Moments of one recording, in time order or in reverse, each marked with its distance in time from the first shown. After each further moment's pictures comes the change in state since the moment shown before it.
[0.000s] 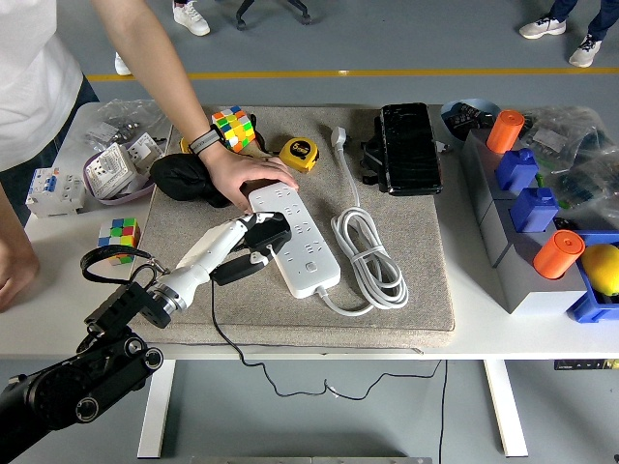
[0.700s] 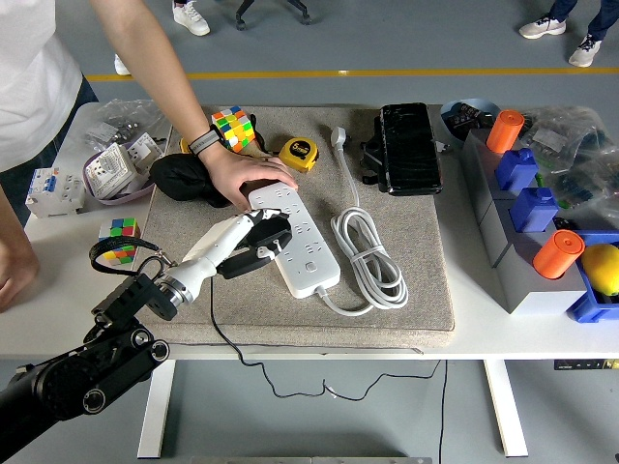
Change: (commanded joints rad) left arm -0.025 -0.011 -0.003 0.004 0.003 -0.003 0.012; right arm -0.001 -0.001 0.003 0.000 0.000 -0.002 0.005
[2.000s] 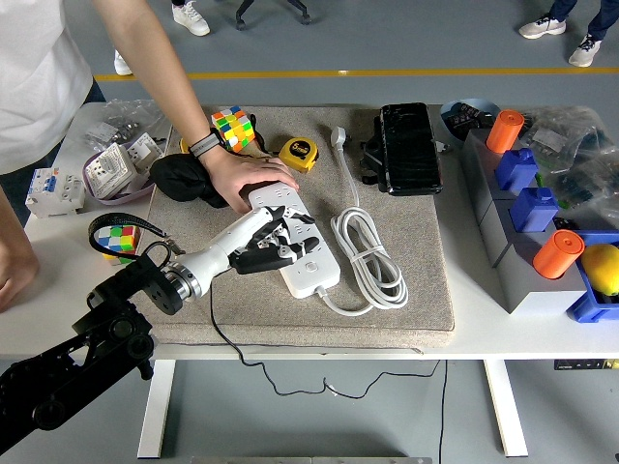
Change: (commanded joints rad) left arm 0.049 0.076 -0.085 -0.439 -0.125 -0.300 0.427; right arm 0.007 -0.006 -0.019 -0.003 0.003 0.004 -0.004
